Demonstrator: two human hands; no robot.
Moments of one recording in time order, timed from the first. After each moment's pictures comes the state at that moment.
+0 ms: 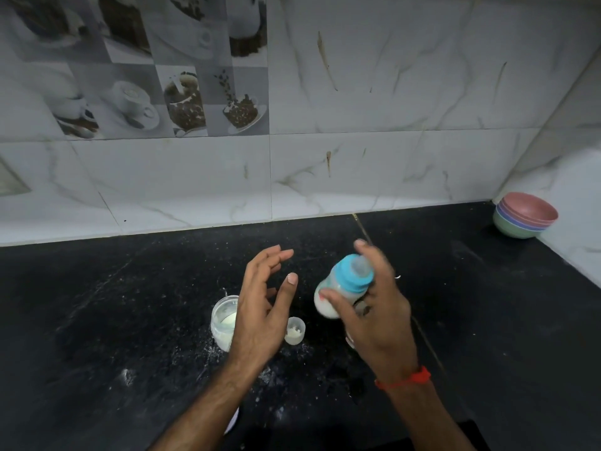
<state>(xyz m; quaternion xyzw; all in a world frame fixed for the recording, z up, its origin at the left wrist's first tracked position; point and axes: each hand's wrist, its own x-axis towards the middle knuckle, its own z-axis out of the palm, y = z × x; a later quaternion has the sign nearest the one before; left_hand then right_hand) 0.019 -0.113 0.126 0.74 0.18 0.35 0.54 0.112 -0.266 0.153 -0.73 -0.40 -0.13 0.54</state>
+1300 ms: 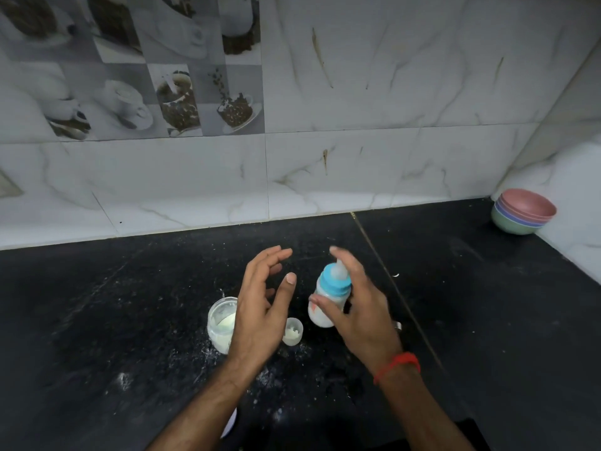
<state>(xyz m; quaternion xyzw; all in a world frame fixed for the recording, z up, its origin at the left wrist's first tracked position) 0.026 -0.113 0.125 0.74 0.18 0.34 0.55 0.122 -0.258 0.138 -0.75 -0.41 -0.09 0.52</state>
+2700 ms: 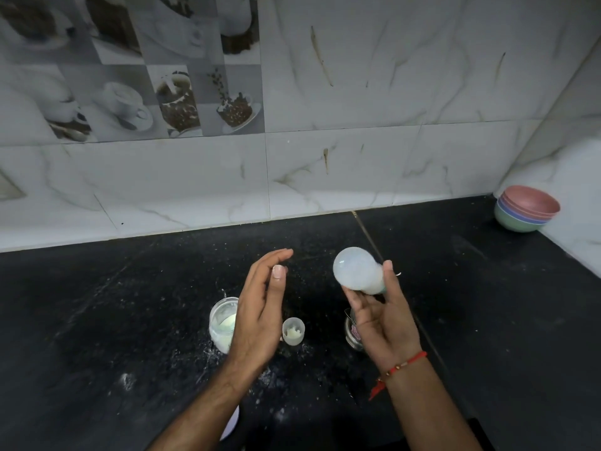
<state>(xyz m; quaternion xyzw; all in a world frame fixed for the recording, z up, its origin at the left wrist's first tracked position) 0.025 -0.115 0.128 0.73 0.17 0.35 0.56 0.138 -0.259 0.136 -0.30 0.12 0.28 0.91</state>
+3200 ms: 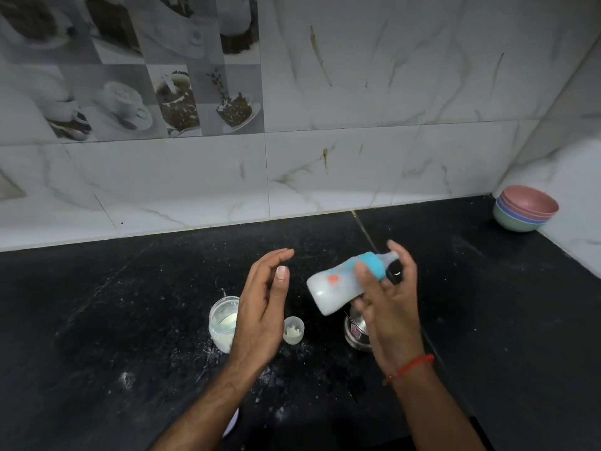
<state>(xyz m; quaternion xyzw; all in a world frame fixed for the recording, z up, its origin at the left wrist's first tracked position) 0.025 -0.117 0.129 0.73 0.17 0.36 0.56 0.127 -0.265 0.151 -0.53 -0.07 0.14 0.84</state>
